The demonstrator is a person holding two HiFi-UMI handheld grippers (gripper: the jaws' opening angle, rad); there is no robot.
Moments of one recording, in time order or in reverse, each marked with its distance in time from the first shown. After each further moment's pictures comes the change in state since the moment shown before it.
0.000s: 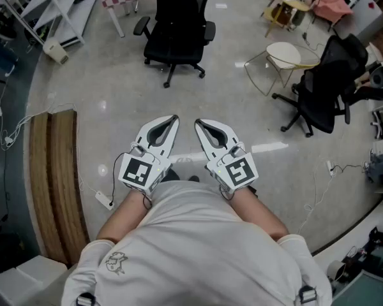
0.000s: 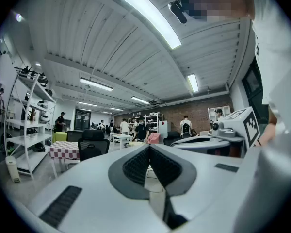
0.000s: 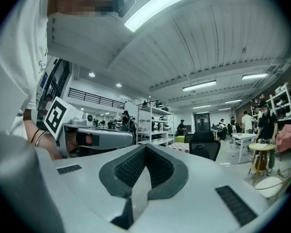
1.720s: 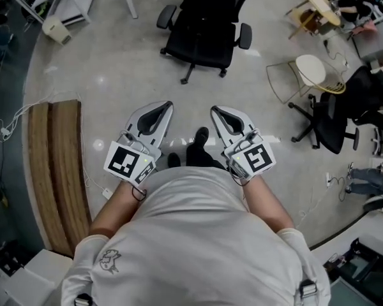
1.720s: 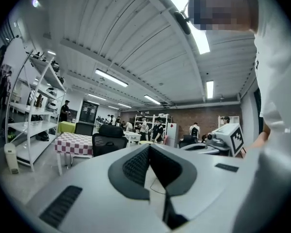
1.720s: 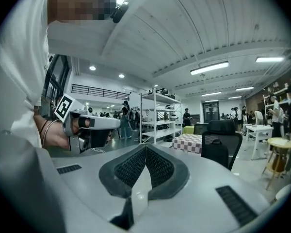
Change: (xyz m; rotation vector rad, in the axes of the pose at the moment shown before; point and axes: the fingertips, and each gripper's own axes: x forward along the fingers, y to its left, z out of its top) left arm 0.047 0.321 -0.008 -0.130 0.006 0.024; right arm 0.292 -0.075 -0.041 0.008 0.146 0.113
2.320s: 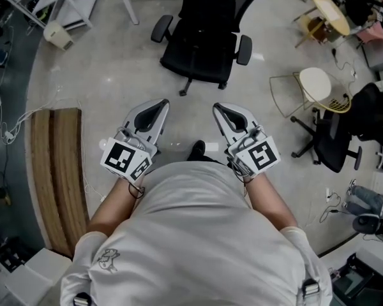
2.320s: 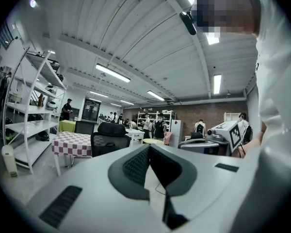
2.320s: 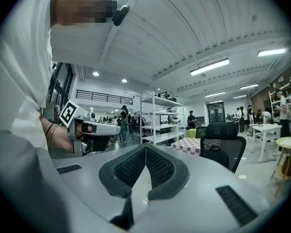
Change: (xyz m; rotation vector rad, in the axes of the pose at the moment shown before) left arm 0.141 0.044 0.000 0.001 0.037 0.043; right arm 0.029 -0.153 0.009 0.019 -0.062 0.068
